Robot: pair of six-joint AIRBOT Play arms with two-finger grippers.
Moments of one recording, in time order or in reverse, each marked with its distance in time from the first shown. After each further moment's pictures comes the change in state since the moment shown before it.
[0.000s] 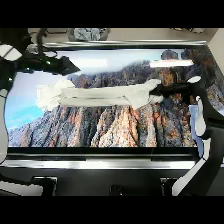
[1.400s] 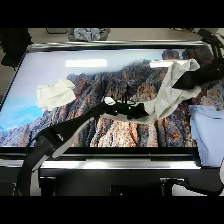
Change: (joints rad) left arm -0.595 -0.463 -0.023 -0.463 0.367 -0.073; right arm 0.043 0.628 -0.002 -0.374 0.358 0.107
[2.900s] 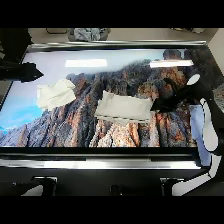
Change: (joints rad) left arm 0.704 0.870 -0.184 0.906 -0.420 -0.073; right arm 0.026 -0.344 -0.366 0.029 -0.270 0.010
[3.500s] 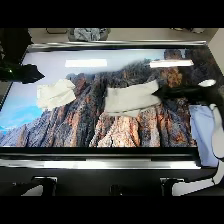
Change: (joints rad) left arm 0.000 -0.002 -0.013 0.002 0.005 0.015; right arm -0.130 0.109 -0.025 0.393 -0.161 -0.158
